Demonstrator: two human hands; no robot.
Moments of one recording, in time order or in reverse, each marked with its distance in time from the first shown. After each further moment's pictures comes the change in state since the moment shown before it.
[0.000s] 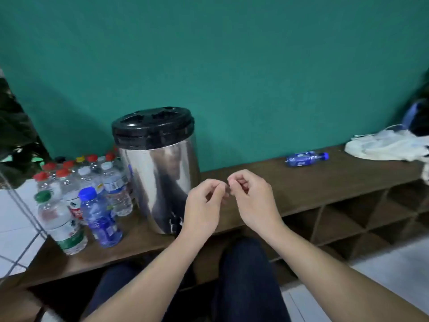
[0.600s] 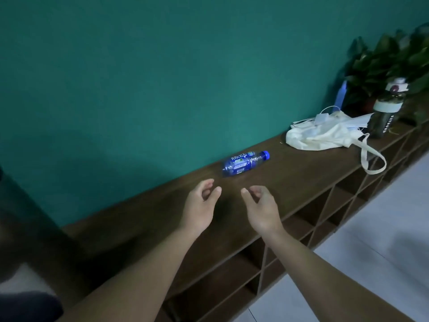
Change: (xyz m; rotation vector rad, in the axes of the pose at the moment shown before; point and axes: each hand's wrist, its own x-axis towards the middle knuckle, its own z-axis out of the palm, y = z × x) left_hand 0.186 -0.085 0.291 0.058 -0.391 -0.205; right_hand 0.130 0.263 -0.144 -0.014 0.212 0.649
